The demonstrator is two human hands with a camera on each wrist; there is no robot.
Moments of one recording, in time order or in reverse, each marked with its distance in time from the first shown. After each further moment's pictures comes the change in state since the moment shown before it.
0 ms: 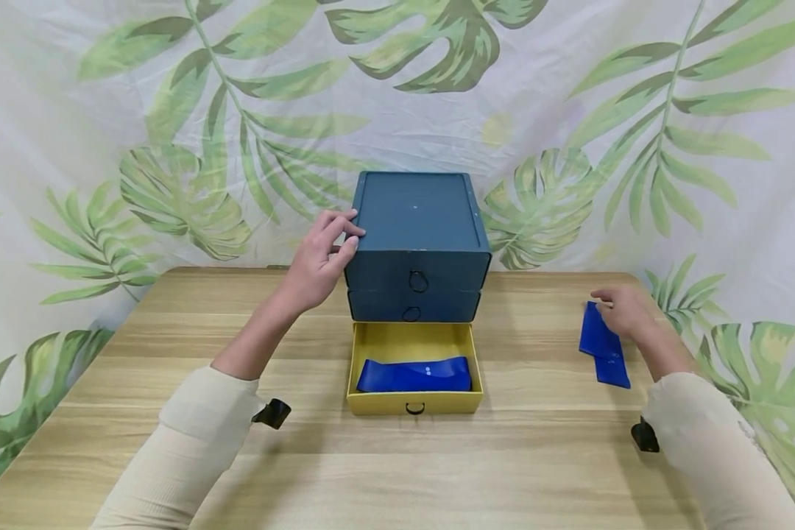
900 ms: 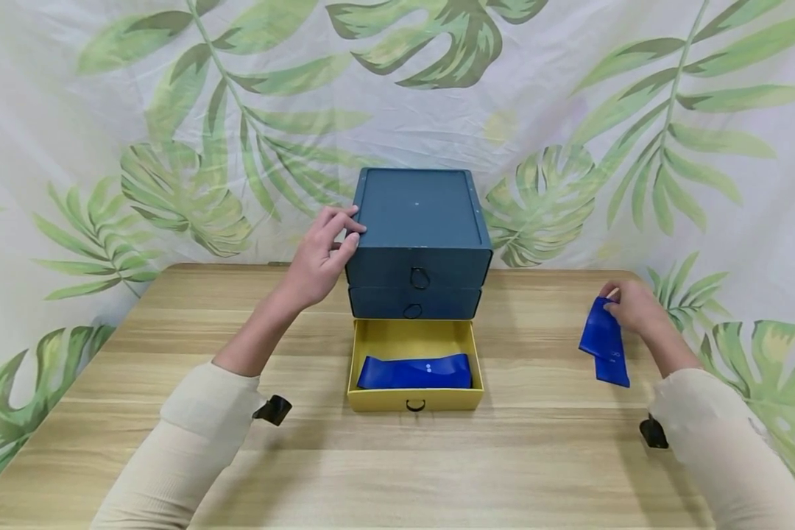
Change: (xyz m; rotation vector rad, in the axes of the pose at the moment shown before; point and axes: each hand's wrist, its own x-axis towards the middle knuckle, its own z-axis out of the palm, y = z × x) left_hand 0.000 -0.001 0.000 -0.009 0.006 0.000; right_hand -0.001 -0.003 -0.016 -0.024 0.039 0.036
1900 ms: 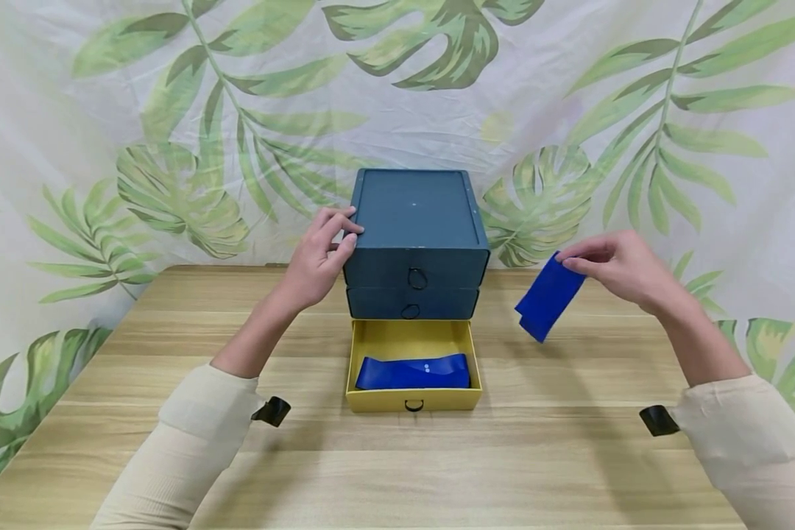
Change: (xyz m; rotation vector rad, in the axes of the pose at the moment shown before) left_hand -0.001 0.000 0.000 0.010 0.002 -0.001; right_hand -0.040 -0.132 -0.077 0.276 0.029 -0.231
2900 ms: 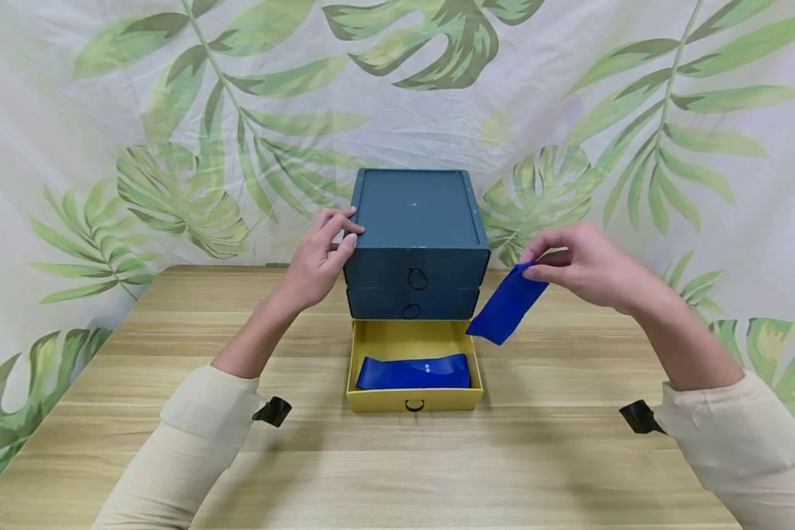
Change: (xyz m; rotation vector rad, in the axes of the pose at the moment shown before) left_hand 0.000 0.001 0.000 -0.001 0.001 -0.003; right_hand -0.006 -0.082 0.013 0.112 -0.159 -0.116
